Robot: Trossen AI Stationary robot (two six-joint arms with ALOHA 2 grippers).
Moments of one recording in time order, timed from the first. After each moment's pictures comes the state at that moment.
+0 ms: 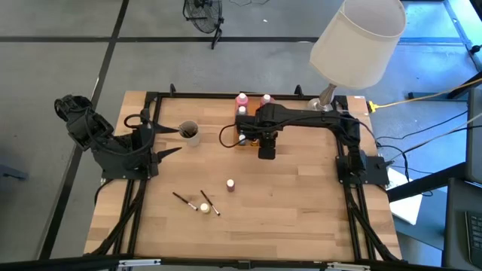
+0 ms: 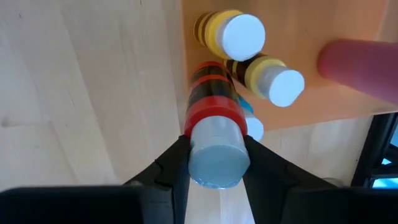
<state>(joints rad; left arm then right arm) -0.68 0.98 1.42 -1.07 -0.95 -0.31 -0.11 2.05 1.92 -1.49 0.17 -0.03</state>
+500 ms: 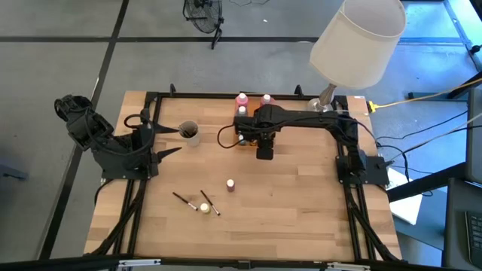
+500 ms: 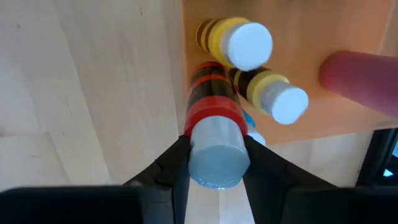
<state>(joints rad) -0.68 0.98 1.42 -1.07 -0.95 -0.31 -0.11 2.07 1.92 -1.45 0.17 -0.05</state>
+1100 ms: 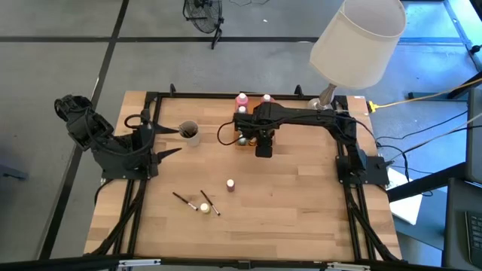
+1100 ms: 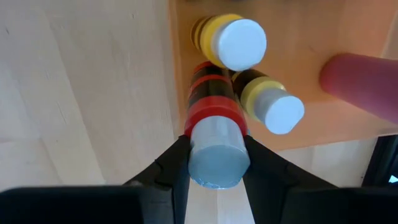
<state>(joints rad) -0.68 0.98 1.42 -1.08 -0.94 -0.31 -0.14 2.09 1.92 -1.43 0.15 -0.07</state>
